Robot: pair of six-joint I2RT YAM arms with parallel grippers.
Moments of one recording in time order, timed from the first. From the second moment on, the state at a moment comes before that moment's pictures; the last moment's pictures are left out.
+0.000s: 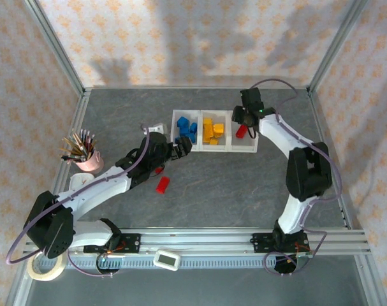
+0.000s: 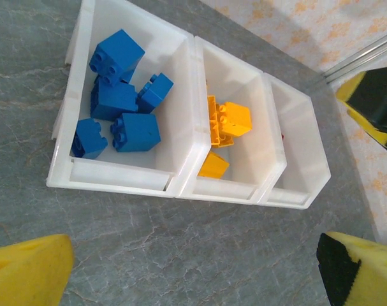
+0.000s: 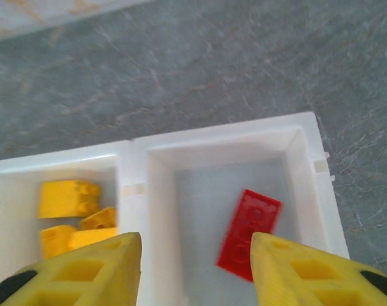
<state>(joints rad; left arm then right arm) -0.60 1.22 0.79 -0.09 -0.12 -0.82 0.32 1.69 1.36 -0.44 0.12 0.42</state>
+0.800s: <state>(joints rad) -0.56 0.74 0.61 -0.41 -0.27 -0.86 1.01 1.79 1.15 -0.33 0.15 0.64</state>
